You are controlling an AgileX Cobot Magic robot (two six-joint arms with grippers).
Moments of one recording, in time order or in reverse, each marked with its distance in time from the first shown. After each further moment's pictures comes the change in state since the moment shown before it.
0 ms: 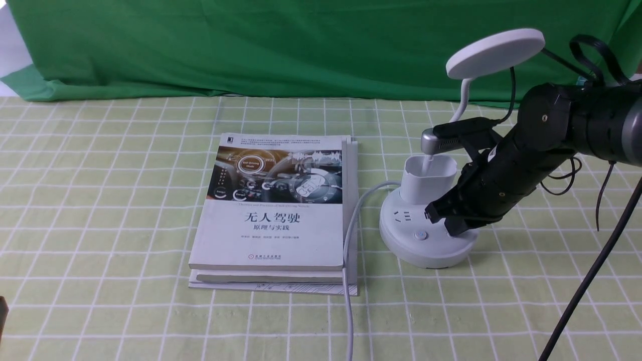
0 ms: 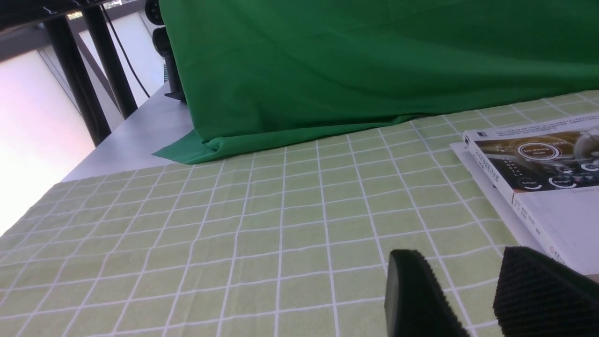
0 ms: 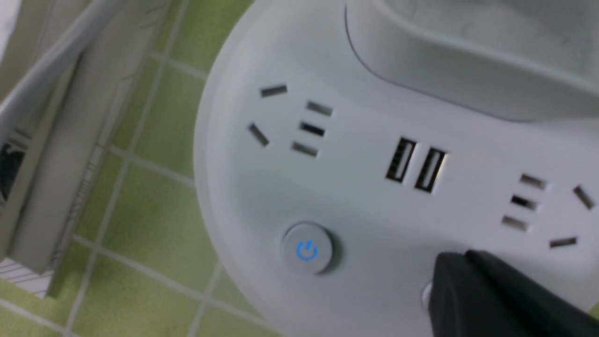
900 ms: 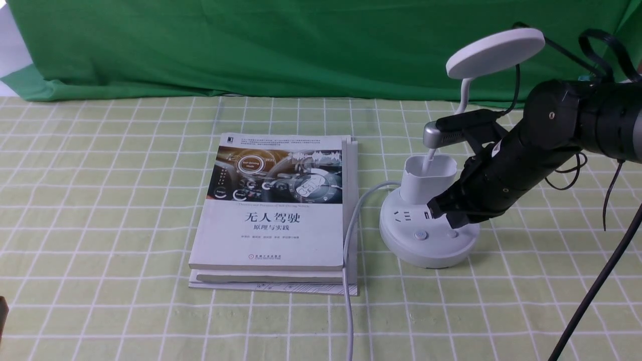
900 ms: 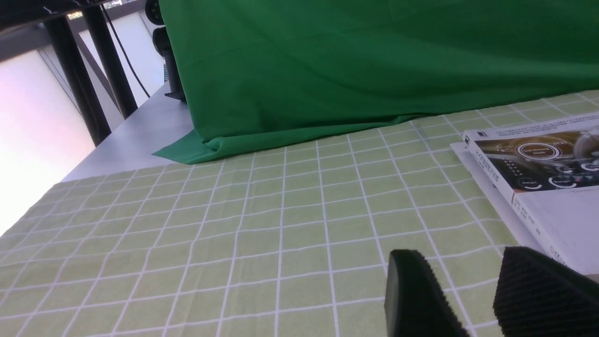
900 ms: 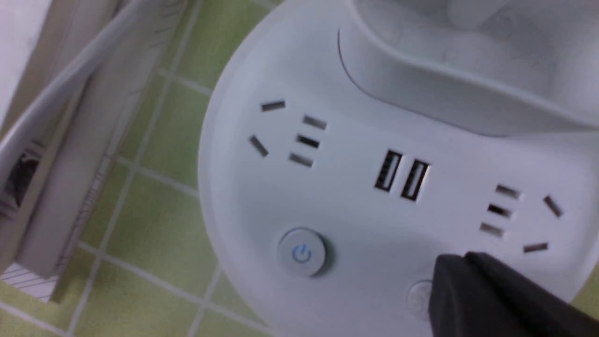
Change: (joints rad) right arm 0.000 -0.031 0.010 -0.014 -0.028 0.000; left arm 0.000 0.000 0.000 0.000 0.000 0.000
